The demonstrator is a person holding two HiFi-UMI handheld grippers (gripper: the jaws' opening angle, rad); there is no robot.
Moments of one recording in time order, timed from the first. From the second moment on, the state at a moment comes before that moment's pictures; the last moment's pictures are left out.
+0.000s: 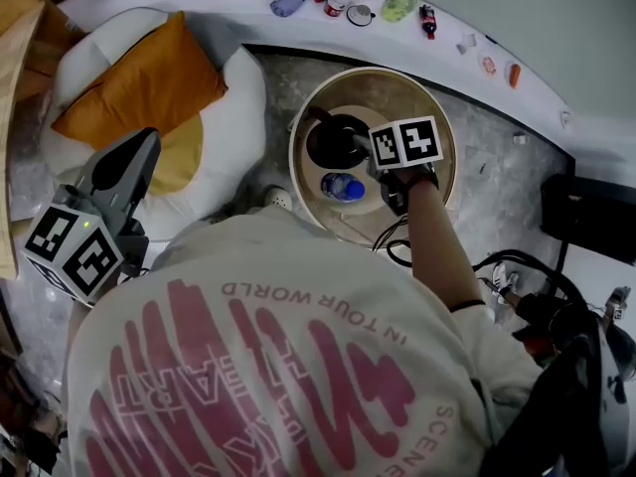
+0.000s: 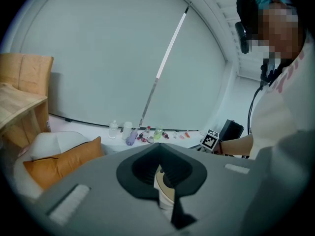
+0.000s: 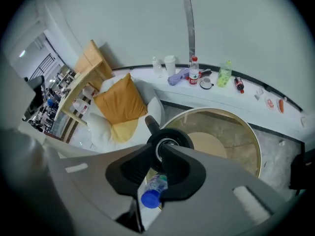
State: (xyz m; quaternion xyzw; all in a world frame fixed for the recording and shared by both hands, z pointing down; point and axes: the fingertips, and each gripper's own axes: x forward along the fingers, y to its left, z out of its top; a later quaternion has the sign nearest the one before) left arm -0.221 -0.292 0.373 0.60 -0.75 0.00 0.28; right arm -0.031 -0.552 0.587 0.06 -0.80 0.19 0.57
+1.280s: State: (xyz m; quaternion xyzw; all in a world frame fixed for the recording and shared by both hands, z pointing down) left arm -0.166 -0.322 0.354 0.84 -0.50 0.02 0.23; right arm 0.001 -0.363 0.403 0.23 -0.93 0.22 0.20
